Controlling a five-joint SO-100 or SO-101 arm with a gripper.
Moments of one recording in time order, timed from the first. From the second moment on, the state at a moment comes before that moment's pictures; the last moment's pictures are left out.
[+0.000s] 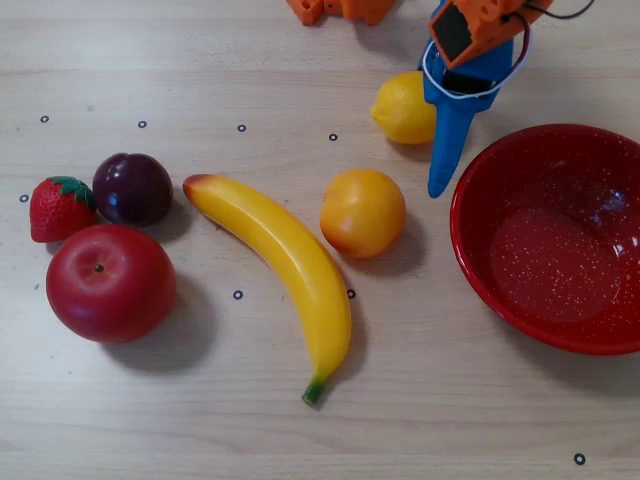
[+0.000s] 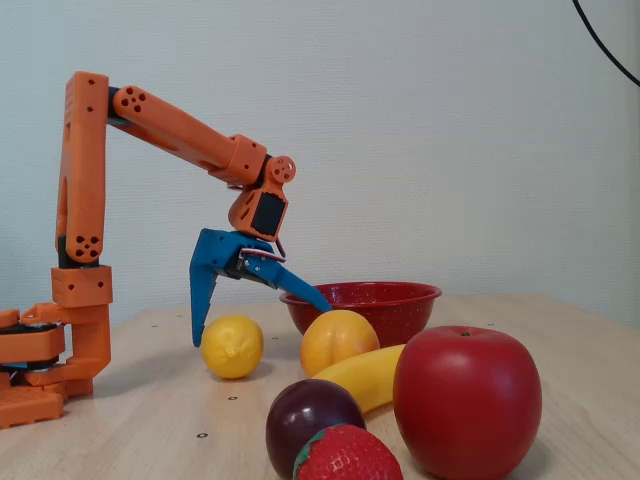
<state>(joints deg) 30.1 79.4 101.9 88.6 -28.8</state>
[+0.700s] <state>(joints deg) 27.4 78.7 101.6 91.7 -29.0</state>
